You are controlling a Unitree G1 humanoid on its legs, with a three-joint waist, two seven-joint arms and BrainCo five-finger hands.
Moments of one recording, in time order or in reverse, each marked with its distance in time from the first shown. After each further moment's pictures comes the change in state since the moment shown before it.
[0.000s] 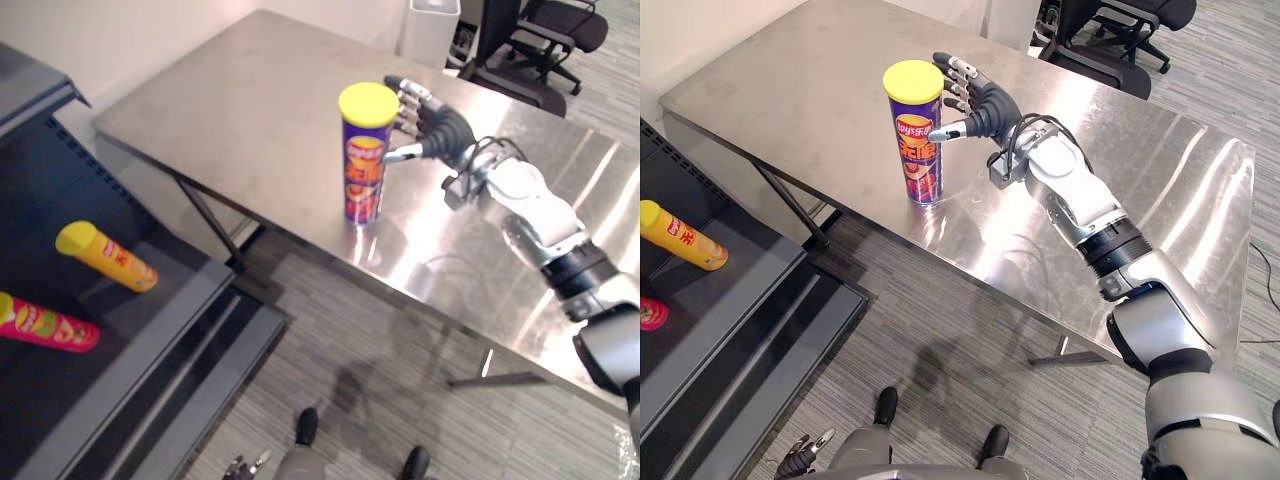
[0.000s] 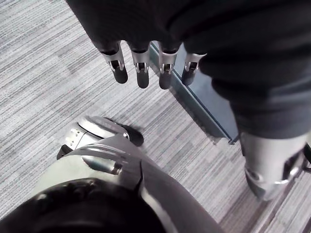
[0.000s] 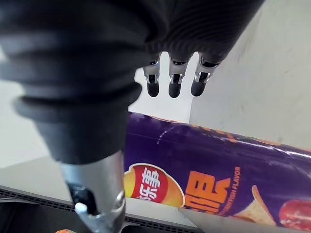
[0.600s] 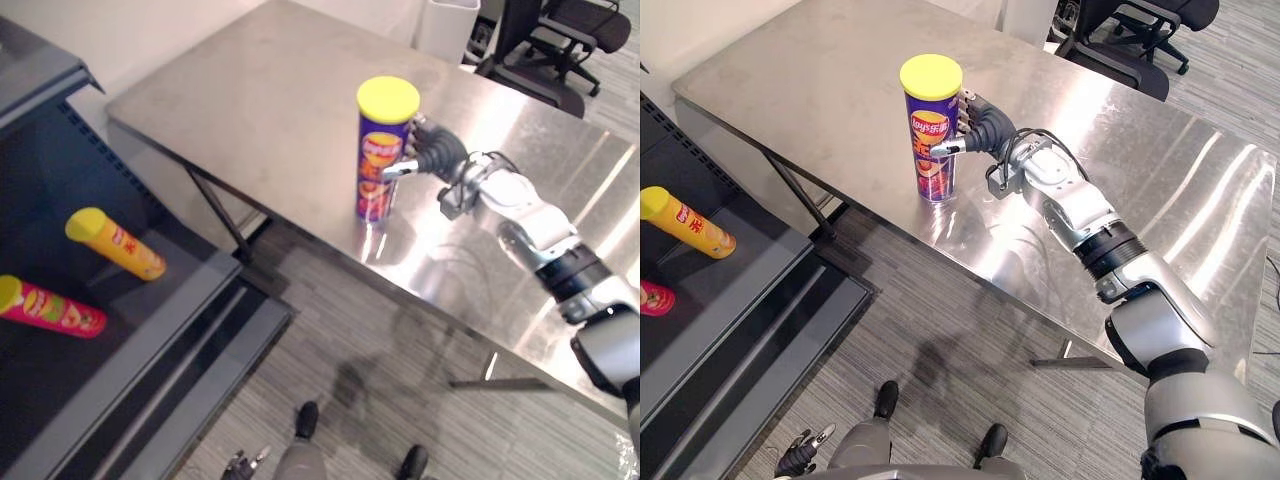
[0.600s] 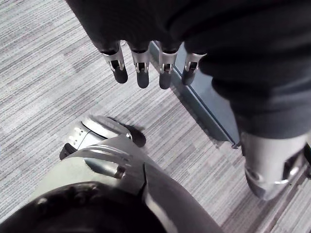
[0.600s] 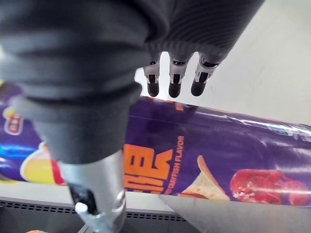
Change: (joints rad) left arm -0.020 0.003 -0.001 0.002 -0.002 0.006 0.001; right arm 0.005 0.005 0.037 0.046 0.030 0.040 -0.001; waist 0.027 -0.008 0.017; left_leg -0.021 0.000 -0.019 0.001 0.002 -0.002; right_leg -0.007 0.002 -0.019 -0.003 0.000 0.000
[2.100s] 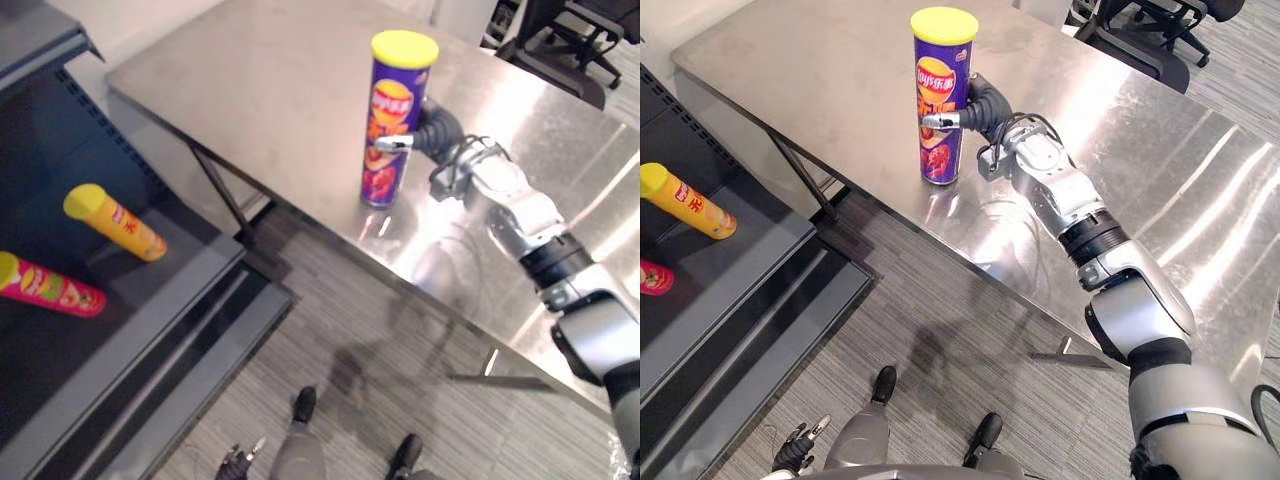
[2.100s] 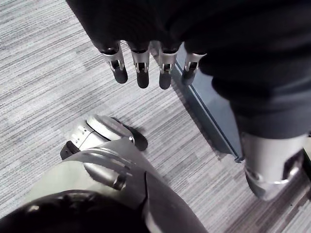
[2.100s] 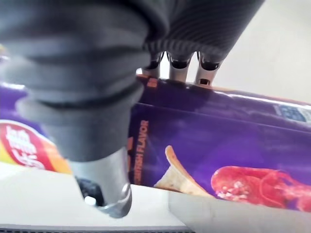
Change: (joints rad) left arm -0.007 0.002 0.006 -0.027 -0.068 0.006 0.020; right arm -0.058 0.091 -0.102 0.074 0.001 0.004 -0.057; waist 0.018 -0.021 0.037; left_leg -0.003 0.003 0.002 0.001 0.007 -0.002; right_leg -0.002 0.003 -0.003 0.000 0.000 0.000
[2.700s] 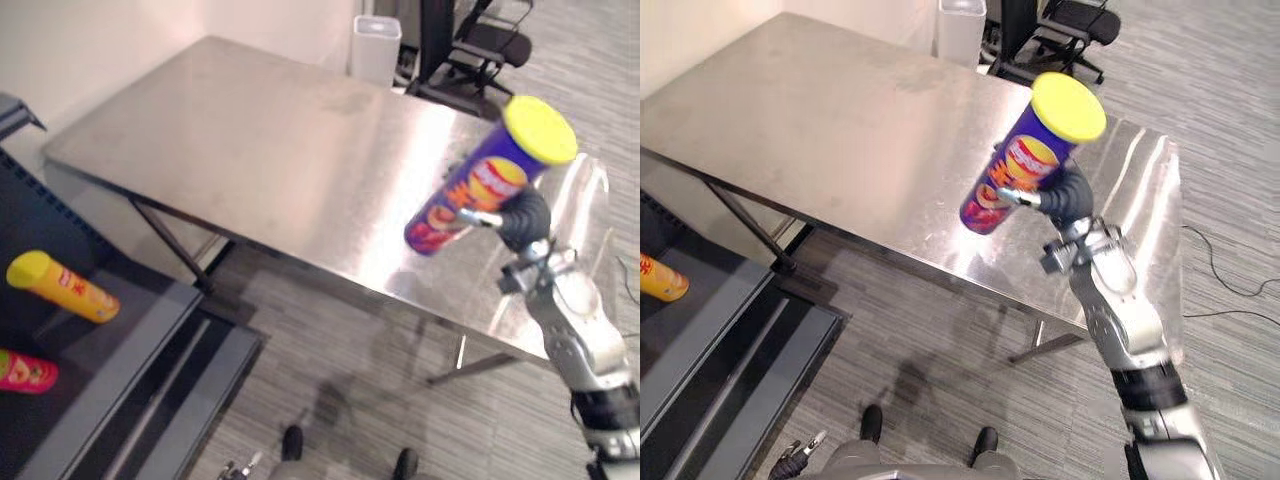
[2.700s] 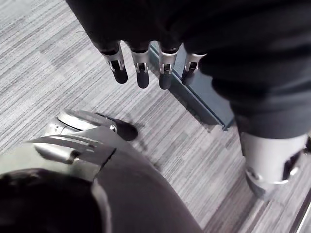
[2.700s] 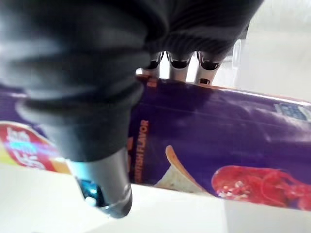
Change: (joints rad) left arm 0.020 -0.010 0.070 0.047 0.088 0.034 0.000; right arm 0.940 0.047 -0.523 -0.838 -0.147 -0.061 0.036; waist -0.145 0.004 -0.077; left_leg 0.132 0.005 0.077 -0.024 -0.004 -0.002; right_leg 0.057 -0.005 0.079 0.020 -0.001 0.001
